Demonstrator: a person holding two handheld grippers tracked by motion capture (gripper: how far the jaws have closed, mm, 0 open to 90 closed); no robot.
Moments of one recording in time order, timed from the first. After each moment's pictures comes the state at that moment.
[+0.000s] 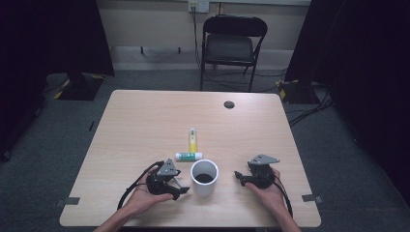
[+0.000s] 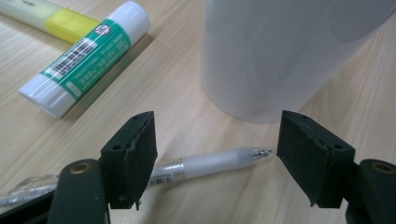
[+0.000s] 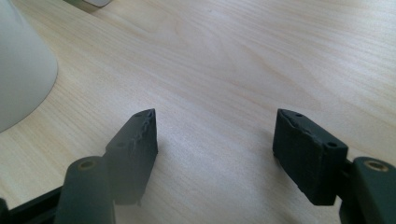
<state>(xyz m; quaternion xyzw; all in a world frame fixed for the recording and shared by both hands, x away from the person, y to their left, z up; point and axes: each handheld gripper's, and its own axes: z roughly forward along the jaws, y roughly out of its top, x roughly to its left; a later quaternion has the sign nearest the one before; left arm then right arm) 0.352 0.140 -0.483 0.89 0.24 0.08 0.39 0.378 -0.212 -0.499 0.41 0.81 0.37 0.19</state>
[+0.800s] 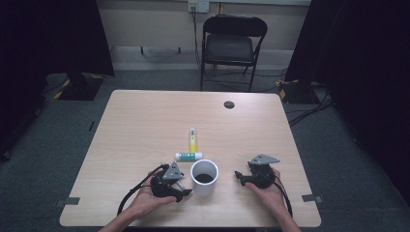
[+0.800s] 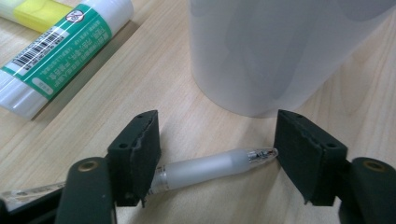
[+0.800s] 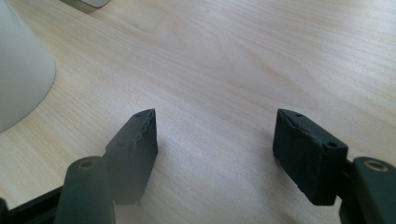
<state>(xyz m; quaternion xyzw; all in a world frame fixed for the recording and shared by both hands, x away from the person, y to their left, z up) 0.349 0.132 -0.495 0.89 0.24 0.09 0.38 0.378 -0.212 -0.499 0.41 0.81 0.37 0.19</state>
